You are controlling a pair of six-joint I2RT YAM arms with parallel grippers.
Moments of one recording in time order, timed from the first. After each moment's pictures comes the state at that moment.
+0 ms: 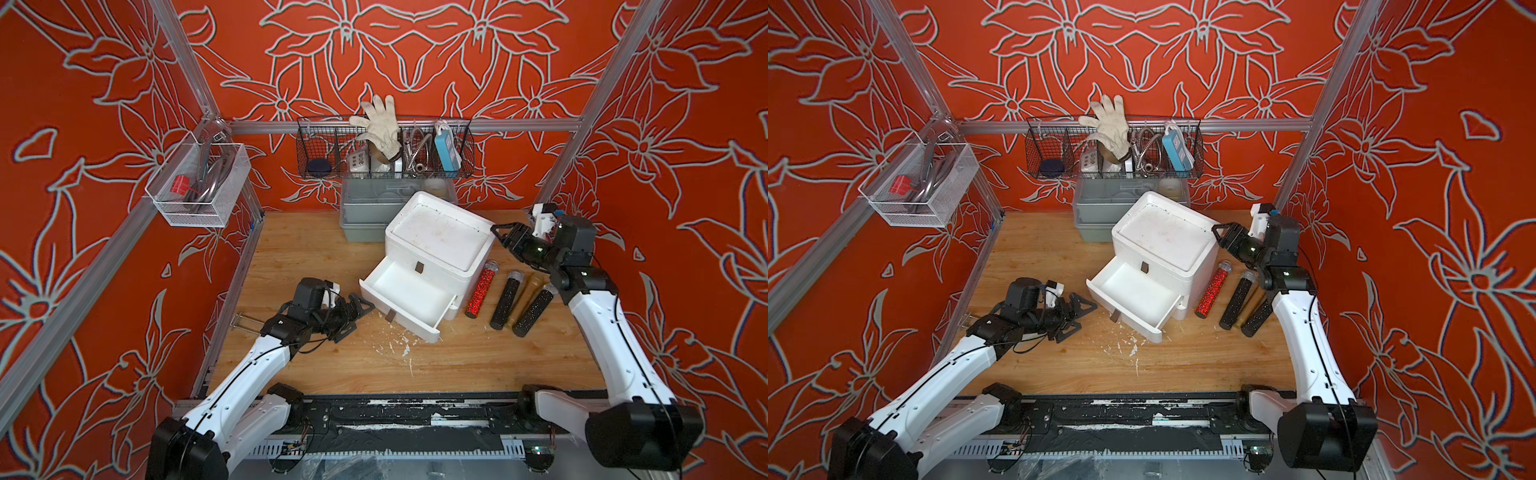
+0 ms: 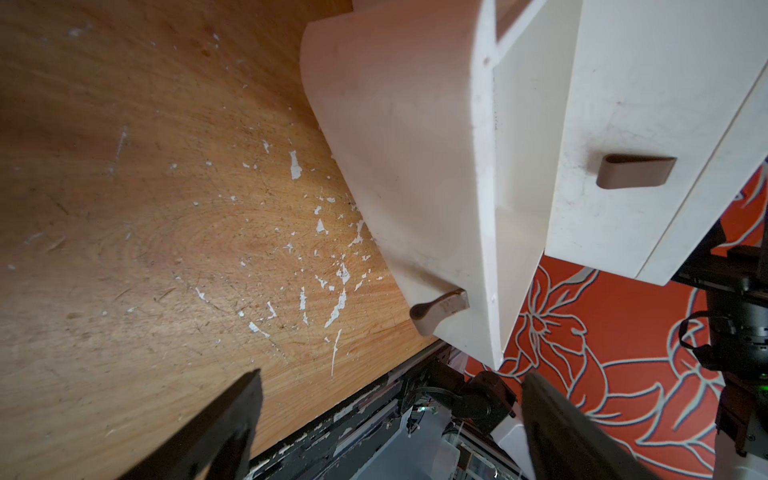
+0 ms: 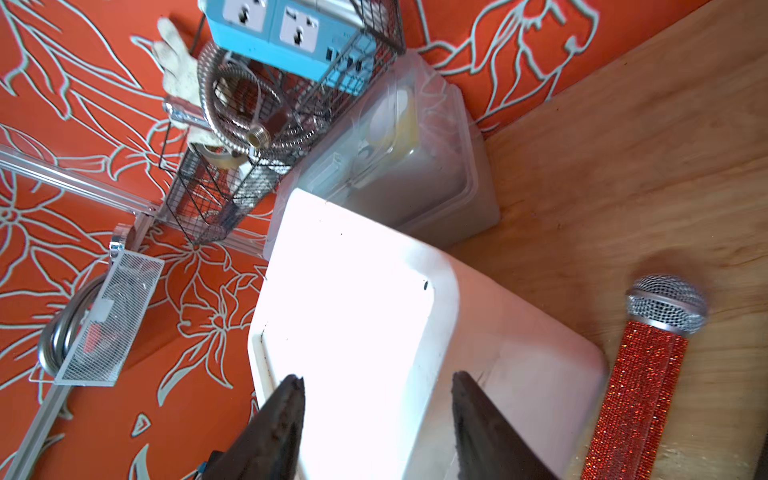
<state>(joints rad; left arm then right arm) -0.29 0.93 0.60 -0.43 0.58 -1.03 -0.01 1.16 1.12 -0.38 -0.52 0.67</state>
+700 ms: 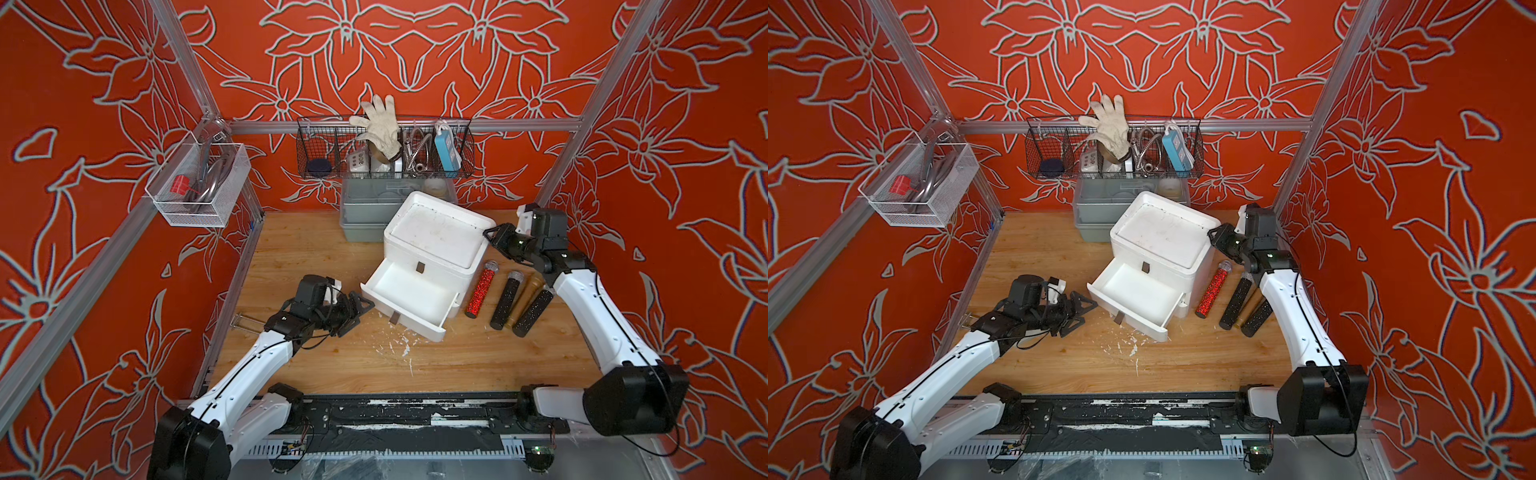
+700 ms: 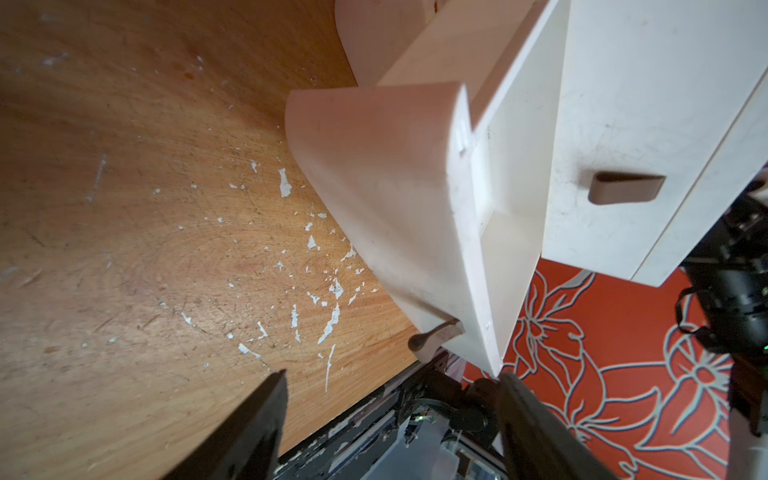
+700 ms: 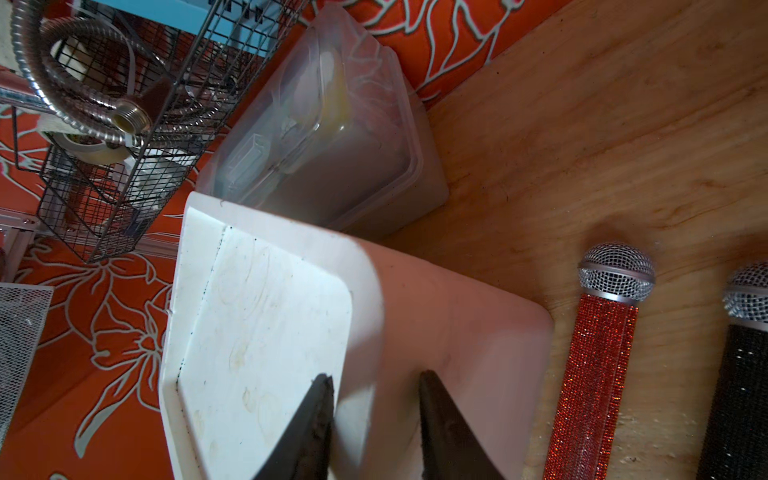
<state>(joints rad) -0.30 0.98 0.60 -0.37 0.58 -1.02 0.09 1.31 1.23 -0.50 -0.32 0.65</state>
